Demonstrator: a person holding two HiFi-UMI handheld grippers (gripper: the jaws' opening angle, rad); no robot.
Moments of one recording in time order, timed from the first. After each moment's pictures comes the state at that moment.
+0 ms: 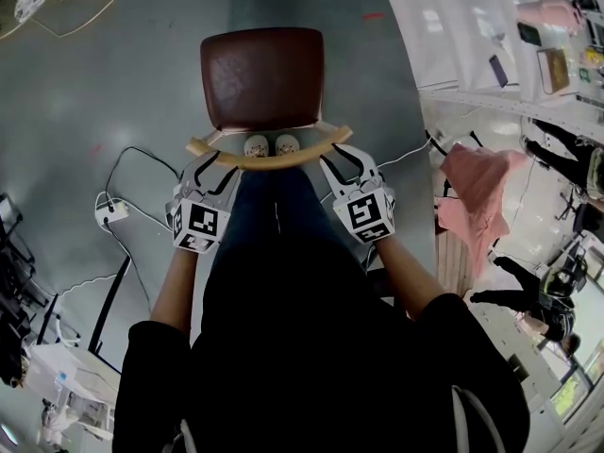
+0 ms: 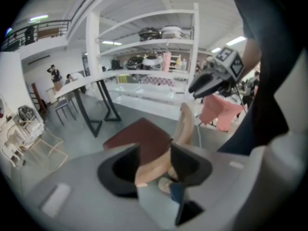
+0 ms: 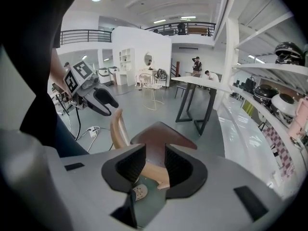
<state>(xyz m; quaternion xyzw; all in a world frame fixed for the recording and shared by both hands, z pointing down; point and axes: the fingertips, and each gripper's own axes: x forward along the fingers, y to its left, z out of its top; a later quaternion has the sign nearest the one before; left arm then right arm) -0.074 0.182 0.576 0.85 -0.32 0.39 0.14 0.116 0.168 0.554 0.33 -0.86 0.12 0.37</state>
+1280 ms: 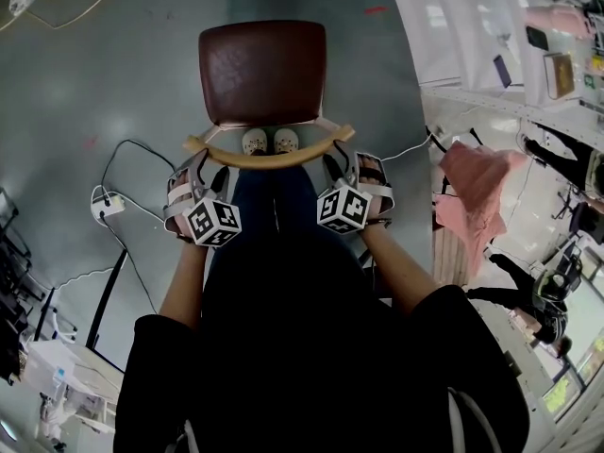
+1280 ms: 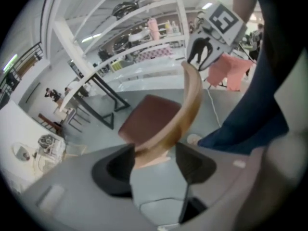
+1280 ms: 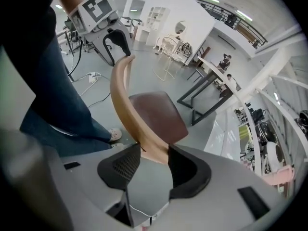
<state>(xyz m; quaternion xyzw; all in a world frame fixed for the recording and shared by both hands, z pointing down) -0.101 0.192 0.636 0.76 -0.31 0.57 0.03 0.135 0.180 0.636 0.26 -0.76 -0.03 0.59</state>
